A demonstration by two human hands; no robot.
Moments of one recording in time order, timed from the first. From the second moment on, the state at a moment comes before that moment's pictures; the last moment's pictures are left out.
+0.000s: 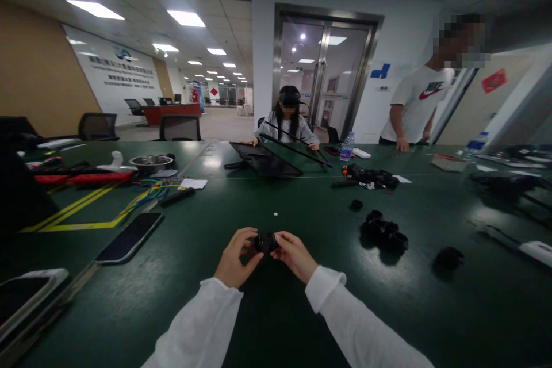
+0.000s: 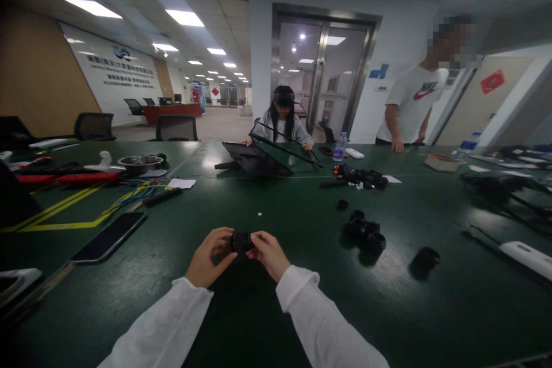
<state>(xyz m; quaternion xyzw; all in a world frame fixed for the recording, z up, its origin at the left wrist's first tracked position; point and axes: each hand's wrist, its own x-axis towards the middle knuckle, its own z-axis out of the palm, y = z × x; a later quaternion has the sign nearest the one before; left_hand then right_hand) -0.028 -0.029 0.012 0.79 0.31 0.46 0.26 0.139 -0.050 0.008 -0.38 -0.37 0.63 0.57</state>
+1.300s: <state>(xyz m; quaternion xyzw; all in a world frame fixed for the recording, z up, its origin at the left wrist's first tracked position) -0.027 -0.029 0.016 0.80 0.33 0.44 0.23 0.139 -0.055 0.015 -0.40 -0.39 0.61 0.56</state>
